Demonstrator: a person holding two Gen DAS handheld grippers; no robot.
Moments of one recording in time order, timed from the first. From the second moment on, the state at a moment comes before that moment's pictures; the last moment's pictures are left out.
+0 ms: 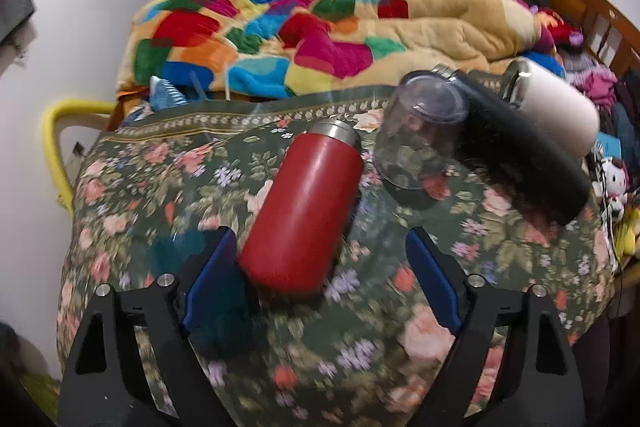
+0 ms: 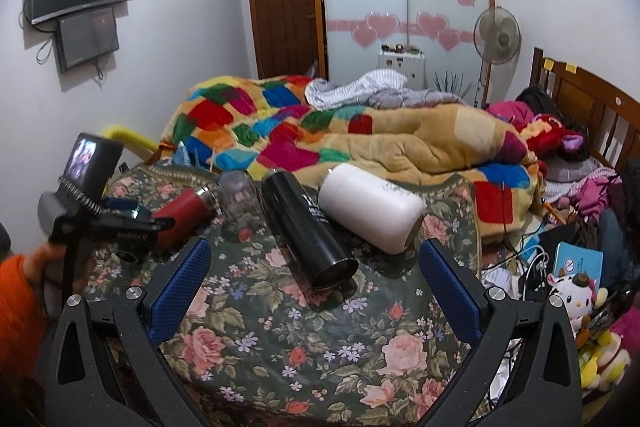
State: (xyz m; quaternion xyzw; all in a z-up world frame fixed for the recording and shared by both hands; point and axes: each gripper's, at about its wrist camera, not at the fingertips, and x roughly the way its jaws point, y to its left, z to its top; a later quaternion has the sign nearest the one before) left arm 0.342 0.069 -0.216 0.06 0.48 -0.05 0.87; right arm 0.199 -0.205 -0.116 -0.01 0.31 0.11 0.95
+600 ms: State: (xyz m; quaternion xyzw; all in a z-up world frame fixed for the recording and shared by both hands) left arm 0.405 0.063 -0.254 0.10 0.56 -0.09 0.82; right arm 0.226 -0.192 -0.141 -0.02 0.34 0.11 0.93
